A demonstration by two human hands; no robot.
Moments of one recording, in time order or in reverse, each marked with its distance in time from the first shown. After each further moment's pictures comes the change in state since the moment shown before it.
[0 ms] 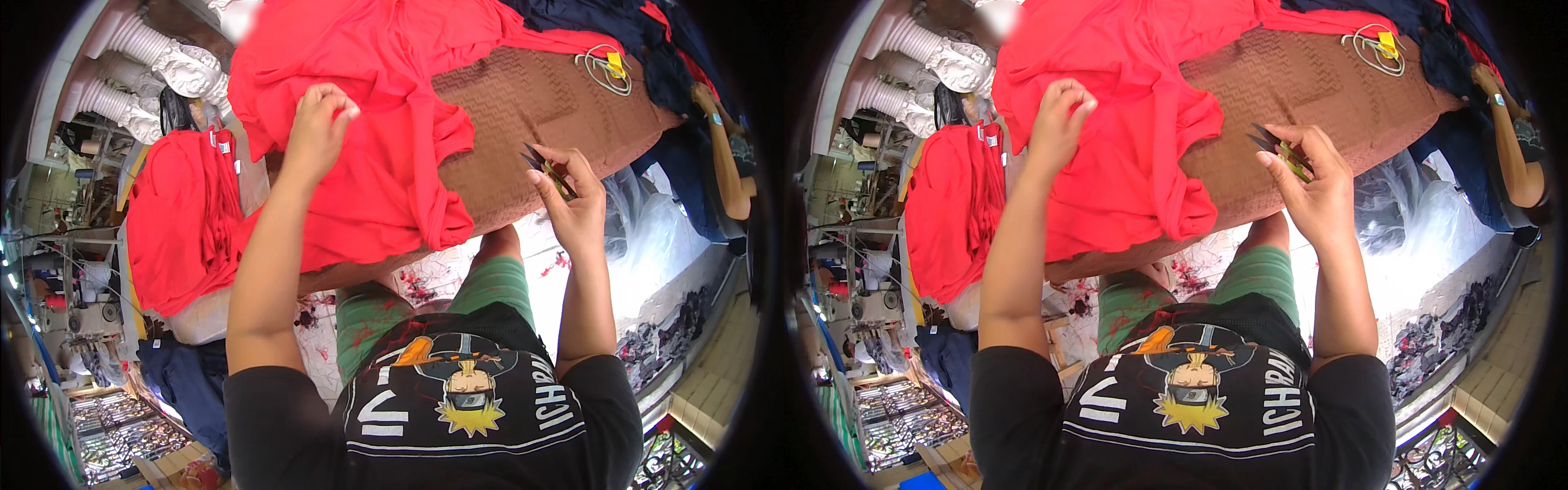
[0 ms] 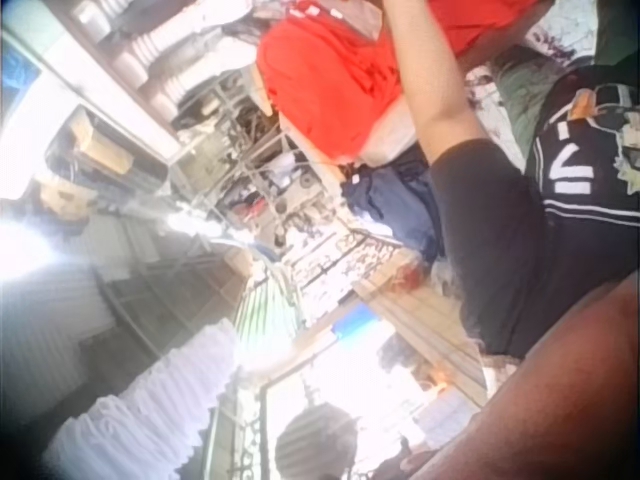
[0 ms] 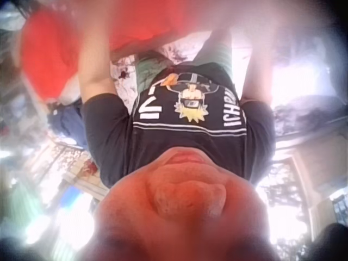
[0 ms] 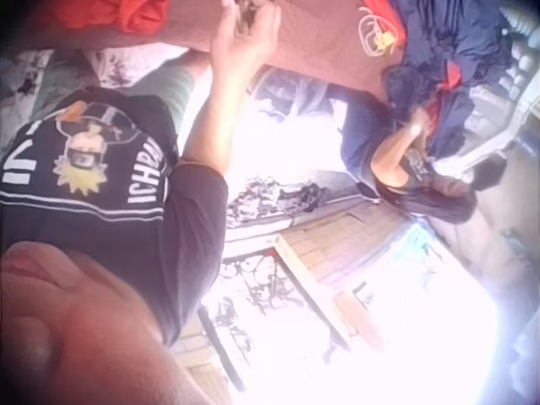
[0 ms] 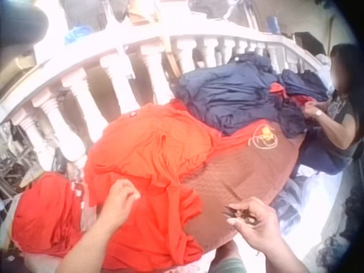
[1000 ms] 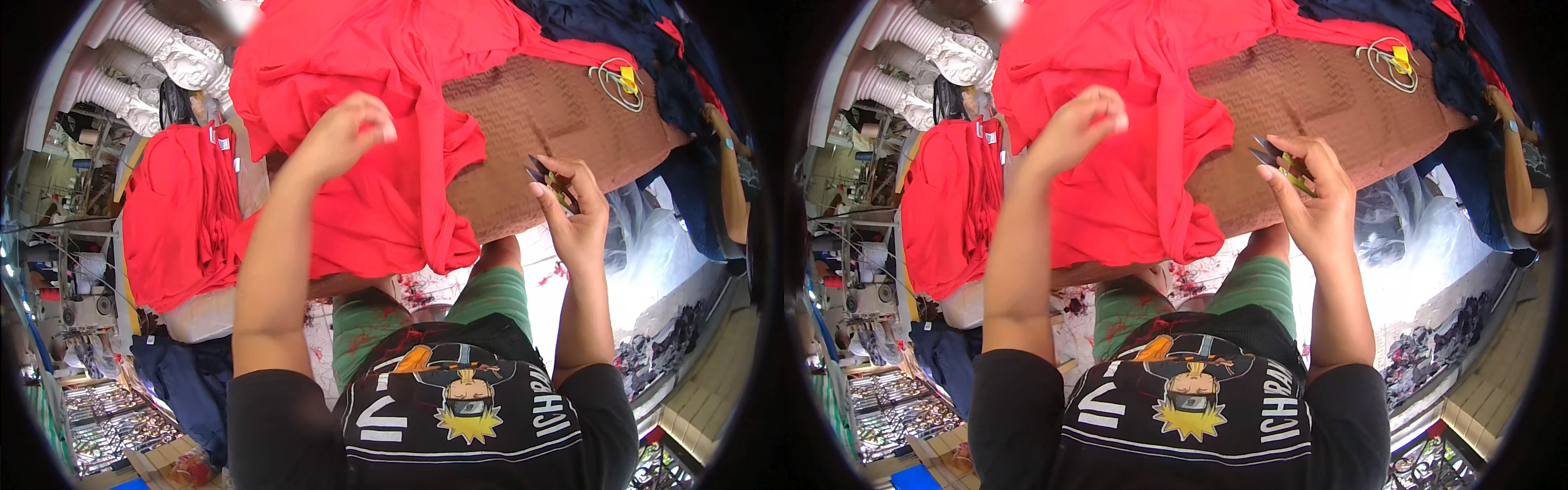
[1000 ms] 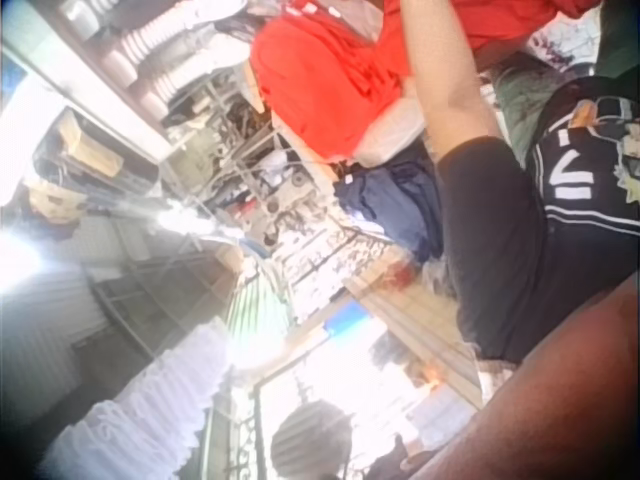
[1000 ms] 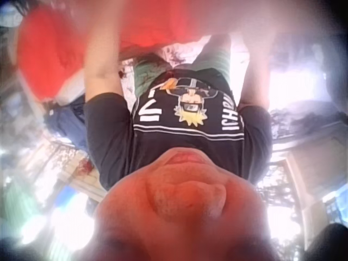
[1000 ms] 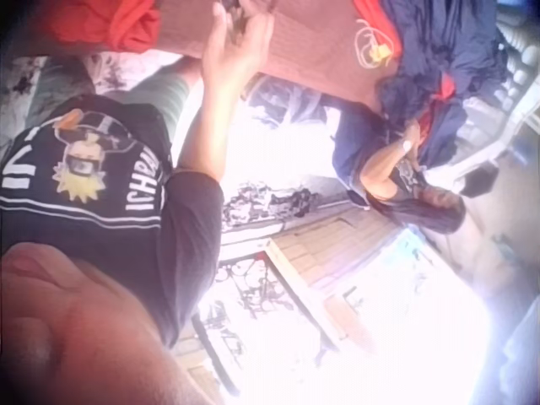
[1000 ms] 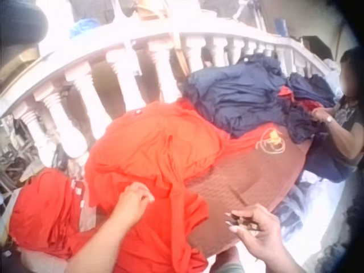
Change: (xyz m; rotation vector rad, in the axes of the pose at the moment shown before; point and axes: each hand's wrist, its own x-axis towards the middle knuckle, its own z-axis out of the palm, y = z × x) left_hand 0.014 0.007 -0.003 -0.374 -0.318 -0.080; right_hand 0.009 -0.001 0.010 0.002 -0.038 0.005
